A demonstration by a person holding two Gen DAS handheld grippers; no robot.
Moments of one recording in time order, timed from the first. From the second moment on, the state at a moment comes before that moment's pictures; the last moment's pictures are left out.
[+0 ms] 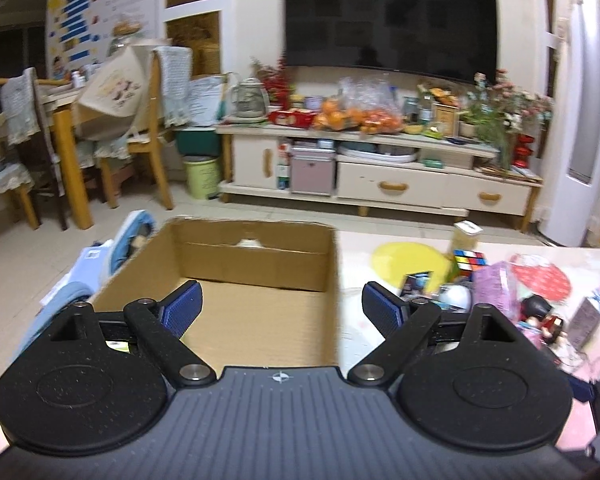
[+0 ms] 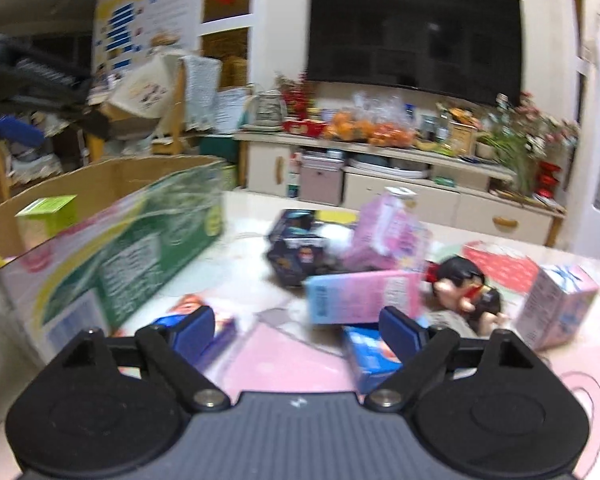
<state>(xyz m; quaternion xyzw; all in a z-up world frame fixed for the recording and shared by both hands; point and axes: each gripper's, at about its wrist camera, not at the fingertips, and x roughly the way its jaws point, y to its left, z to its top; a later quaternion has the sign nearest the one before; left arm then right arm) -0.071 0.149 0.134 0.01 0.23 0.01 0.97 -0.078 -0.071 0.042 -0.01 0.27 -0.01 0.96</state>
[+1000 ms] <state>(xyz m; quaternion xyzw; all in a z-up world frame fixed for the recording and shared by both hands) -0.057 0.011 0.066 0.01 0.32 -0.19 0.93 -0.082 -0.209 0.033 0.05 0.27 -0.13 0.95</state>
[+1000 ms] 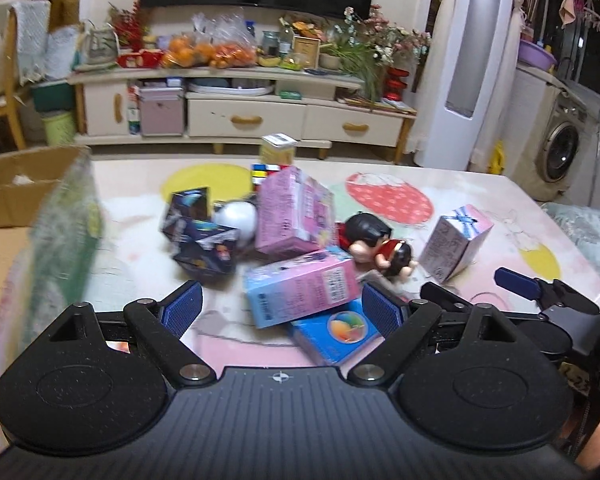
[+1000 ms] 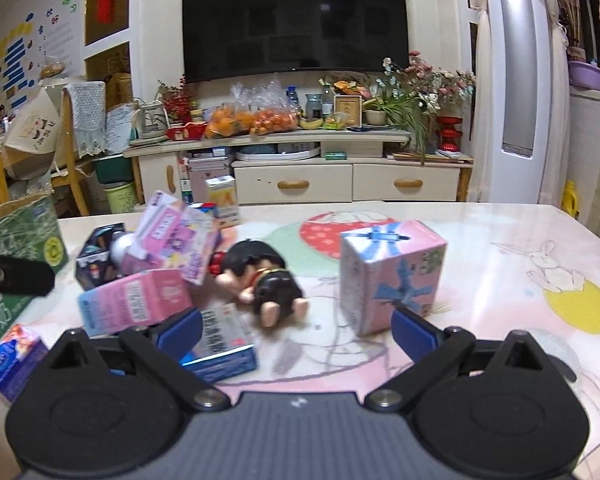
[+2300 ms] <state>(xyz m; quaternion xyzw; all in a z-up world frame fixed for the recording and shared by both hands) 0.024 -0.054 0.007 0.03 0.33 -0.14 0.93 -0.023 -0.290 0.007 0.08 0.29 -0.11 0.95</state>
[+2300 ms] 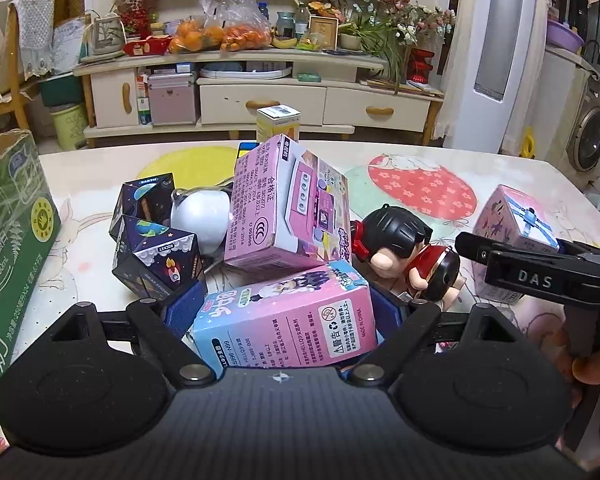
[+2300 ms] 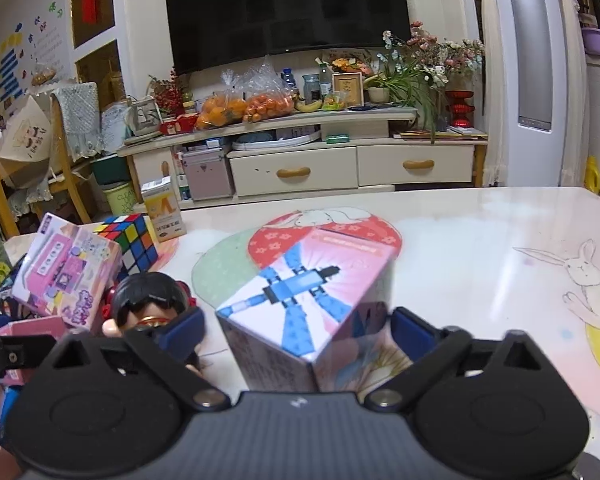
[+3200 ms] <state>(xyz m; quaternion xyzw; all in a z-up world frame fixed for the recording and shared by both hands) -0.005 -0.031 0.048 0.06 0.29 -0.09 0.95 -0.043 -0.247 0.020 0.04 0.29 -0.10 0.95</state>
